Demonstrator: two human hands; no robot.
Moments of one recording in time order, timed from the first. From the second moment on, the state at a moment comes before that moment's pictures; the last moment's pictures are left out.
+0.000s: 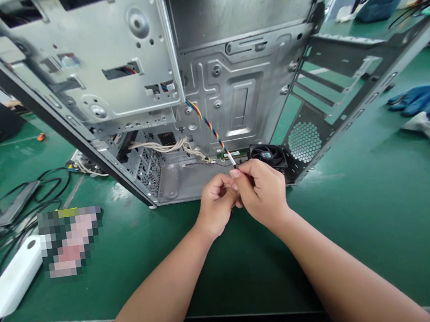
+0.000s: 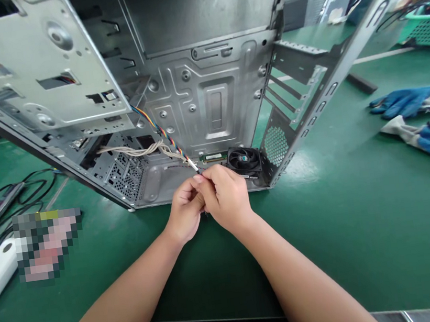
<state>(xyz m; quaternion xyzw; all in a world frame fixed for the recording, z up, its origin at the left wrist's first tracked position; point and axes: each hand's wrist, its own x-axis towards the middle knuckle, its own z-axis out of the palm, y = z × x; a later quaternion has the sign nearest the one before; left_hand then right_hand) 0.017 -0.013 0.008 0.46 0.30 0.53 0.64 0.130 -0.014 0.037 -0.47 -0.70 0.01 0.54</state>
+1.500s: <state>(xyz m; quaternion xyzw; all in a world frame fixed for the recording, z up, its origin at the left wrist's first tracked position) 0.013 -0.011 0.008 0.45 0.31 0.49 0.68 0.123 -0.015 0.035 -0.47 -0.70 -0.01 0.53</state>
